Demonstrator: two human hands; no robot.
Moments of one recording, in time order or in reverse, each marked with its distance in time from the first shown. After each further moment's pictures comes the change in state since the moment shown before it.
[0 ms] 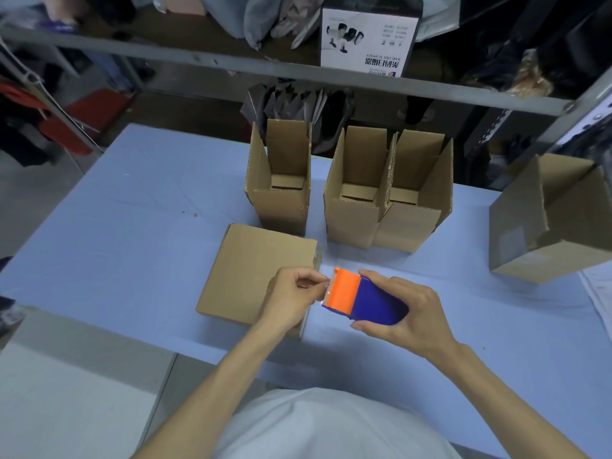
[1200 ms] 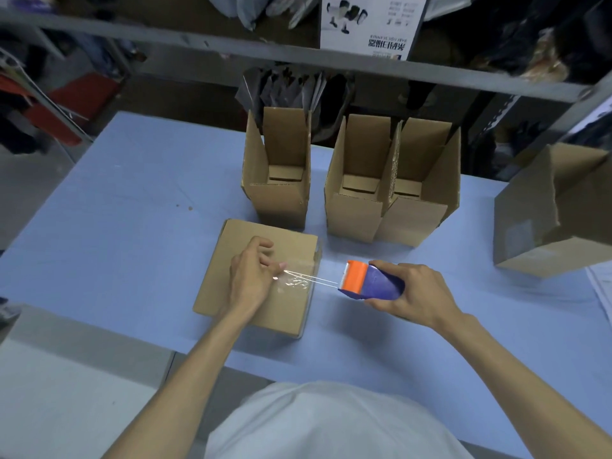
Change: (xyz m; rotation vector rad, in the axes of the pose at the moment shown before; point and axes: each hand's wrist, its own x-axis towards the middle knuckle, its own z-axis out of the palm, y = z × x) left_hand 0.052 -0.041 -0.047 0.335 0.346 0.076; right_hand 0.030 0.056 0.007 -0.322 -0.199 0.174
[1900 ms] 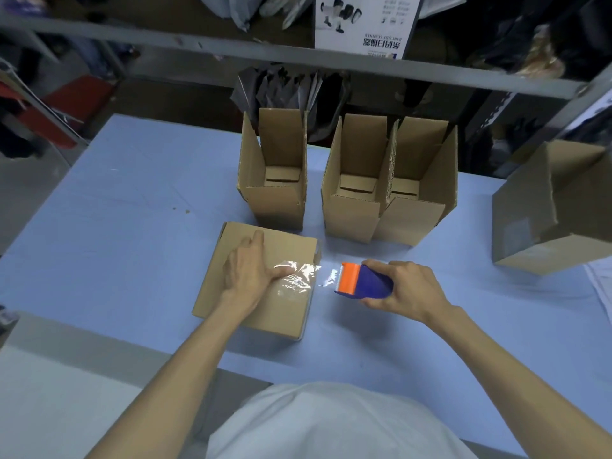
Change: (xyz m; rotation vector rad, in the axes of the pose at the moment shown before) left_hand 0.016 0.014 -0.002 0.535 -0.088 0.049; right_hand 0.014 0.002 0.010 -0.113 -0.118 -0.024
